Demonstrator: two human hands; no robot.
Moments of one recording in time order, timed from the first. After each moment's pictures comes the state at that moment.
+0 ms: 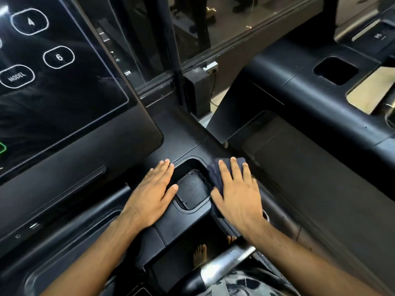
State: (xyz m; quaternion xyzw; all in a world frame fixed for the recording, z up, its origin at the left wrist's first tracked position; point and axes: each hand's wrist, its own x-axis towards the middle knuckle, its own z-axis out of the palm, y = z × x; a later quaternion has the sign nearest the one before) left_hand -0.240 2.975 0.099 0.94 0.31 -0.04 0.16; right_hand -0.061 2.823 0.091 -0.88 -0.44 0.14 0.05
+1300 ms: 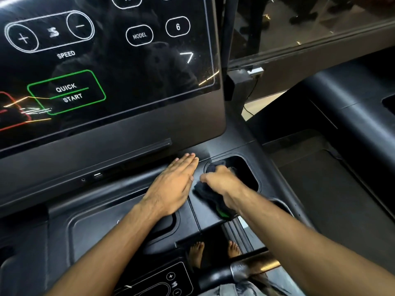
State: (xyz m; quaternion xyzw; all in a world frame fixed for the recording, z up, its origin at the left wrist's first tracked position) left_hand -0.294 2.981 0.102 0.93 0.33 0.03 0.16; right_hand -0.143 2.926 0.117 -0.80 -0.27 0.48 0.25
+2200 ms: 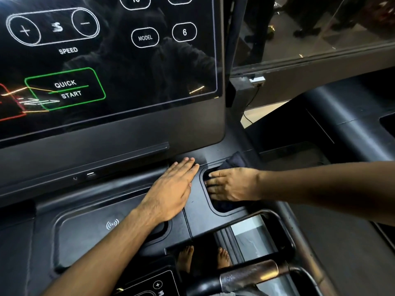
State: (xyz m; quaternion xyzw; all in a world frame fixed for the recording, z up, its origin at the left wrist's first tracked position) left_hand -0.285 2.969 0.107 0.93 0.34 0.04 0.16; right_hand -0.051 2.940 0.105 -0.17 -0.92 -0.12 -0.32
